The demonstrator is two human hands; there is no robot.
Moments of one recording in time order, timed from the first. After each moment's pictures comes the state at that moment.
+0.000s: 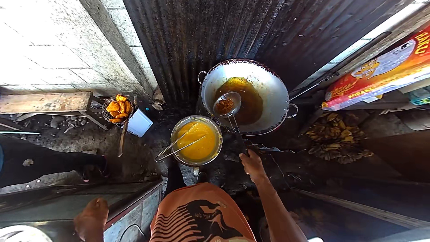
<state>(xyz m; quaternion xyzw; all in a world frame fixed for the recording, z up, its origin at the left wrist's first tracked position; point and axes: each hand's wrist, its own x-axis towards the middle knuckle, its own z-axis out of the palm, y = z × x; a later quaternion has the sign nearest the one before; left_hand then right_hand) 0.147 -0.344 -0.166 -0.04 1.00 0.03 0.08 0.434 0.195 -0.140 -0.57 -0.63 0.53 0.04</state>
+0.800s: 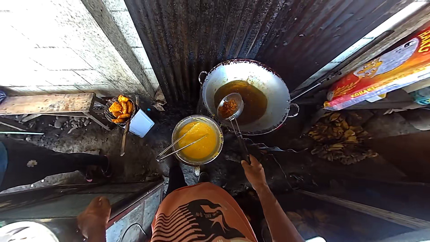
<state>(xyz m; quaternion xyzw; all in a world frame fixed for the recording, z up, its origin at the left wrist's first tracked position) 0.148 -0.343 -0.164 -0.05 0.99 0.03 0.08 0.451 0.171 -0.126 -0.57 -0.71 0.41 -0.02</state>
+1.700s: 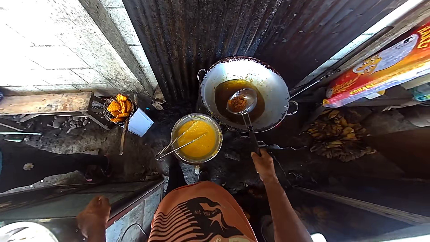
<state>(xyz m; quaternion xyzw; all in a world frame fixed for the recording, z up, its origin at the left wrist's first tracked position) 0.149 -0.342 -0.164 -0.04 1.00 0.03 0.08 0.466 0.213 -0.138 -0.62 -0.65 0.42 0.06</state>
